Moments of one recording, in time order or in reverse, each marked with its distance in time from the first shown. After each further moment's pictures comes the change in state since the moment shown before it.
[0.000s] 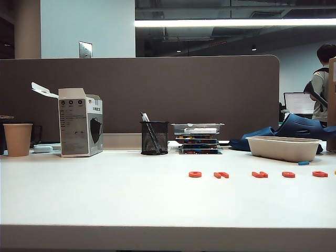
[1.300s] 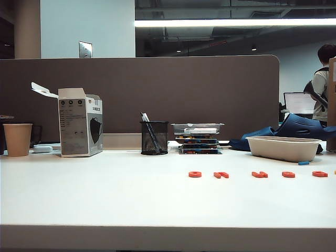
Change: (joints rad) left arm 0.000 0.059 0.542 -0.352 0.222 -0.003; right arm 0.000 0.000 0.000 0.000 0.000 0.000
